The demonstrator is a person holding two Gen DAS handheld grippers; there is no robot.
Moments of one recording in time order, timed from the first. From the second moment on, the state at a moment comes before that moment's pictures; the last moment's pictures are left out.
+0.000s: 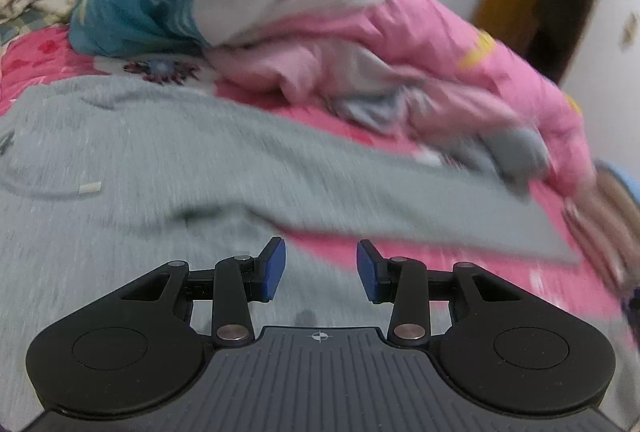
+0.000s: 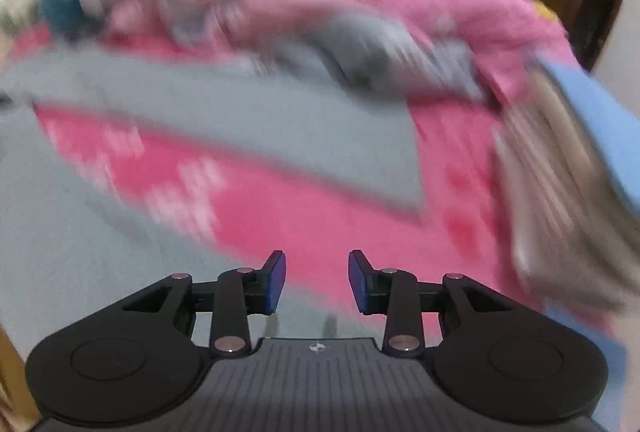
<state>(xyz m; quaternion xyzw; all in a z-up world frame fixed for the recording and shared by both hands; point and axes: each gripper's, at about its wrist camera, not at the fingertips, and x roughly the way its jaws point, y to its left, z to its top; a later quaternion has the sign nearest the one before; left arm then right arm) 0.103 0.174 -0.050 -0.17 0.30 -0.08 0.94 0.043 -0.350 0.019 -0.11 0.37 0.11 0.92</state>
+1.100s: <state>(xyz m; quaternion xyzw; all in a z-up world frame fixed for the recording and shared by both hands) 0.163 0.197 -0.103 -0.19 0.30 -0.02 0.93 0.371 0.019 -0.052 -0.04 0.43 0.28 0.86</state>
